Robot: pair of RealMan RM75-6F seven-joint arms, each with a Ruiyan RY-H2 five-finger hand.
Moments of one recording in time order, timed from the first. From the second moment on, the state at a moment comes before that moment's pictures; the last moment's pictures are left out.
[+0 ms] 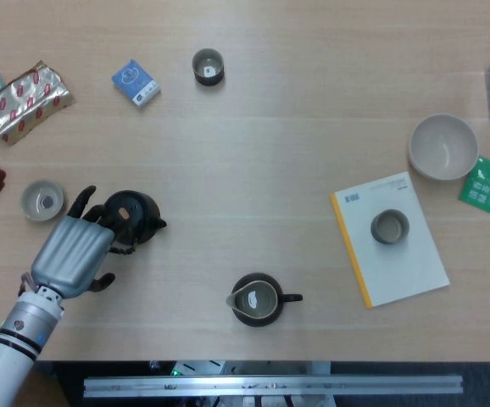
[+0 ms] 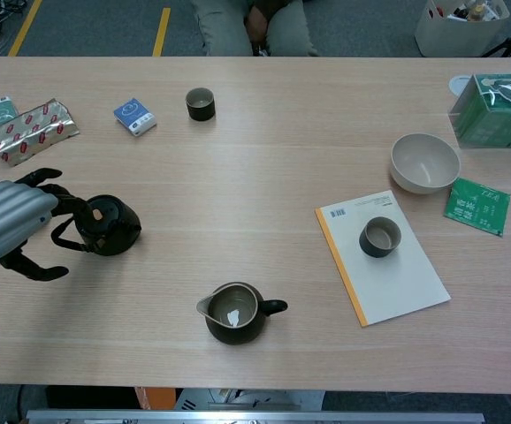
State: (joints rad) left arm -0.36 -1.27 0.14 -1.89 1.36 1.18 0.55; right arm -0.01 -1.10 0.04 -1.40 -1.53 1.53 0.26
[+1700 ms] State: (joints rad) left arm -0.32 -1.34 0.13 -1.85 1.31 1.15 0.58; right arm -0.02 -1.10 0.04 -1.37 -1.53 1.55 0.30
